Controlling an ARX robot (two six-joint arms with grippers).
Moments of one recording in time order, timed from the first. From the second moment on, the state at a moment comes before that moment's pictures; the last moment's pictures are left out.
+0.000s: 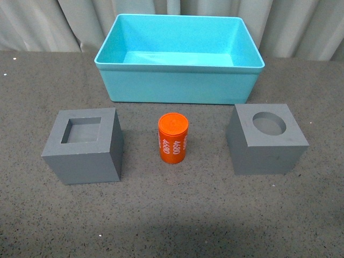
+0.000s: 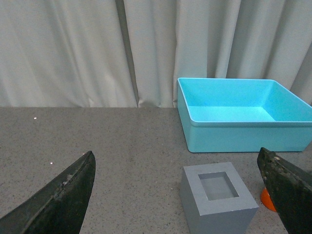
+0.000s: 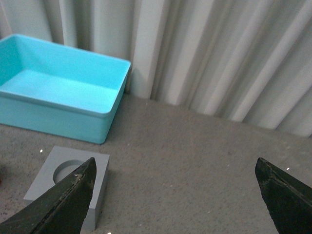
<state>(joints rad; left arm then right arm) 0.00 0.00 0.02 0.00 0.00 0.00 0.07 0.77 0.18 0.43 0.00 -0.22</state>
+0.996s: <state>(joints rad) 0.00 0.00 0.02 0.00 0.00 0.00 0.21 1.80 0.74 0.17 0.04 0.02</state>
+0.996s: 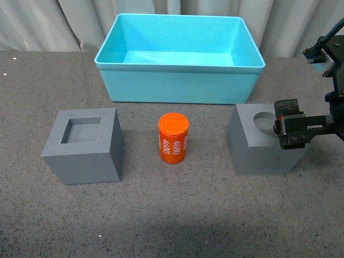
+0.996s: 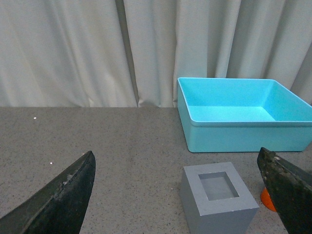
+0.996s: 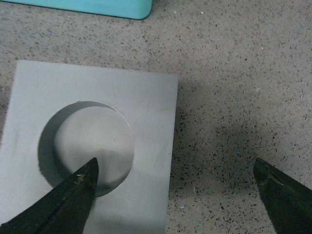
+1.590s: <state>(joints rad) 0.00 0.00 0.02 0.00 0.00 0.00 0.20 1.80 0.78 0.08 0.00 0.14</state>
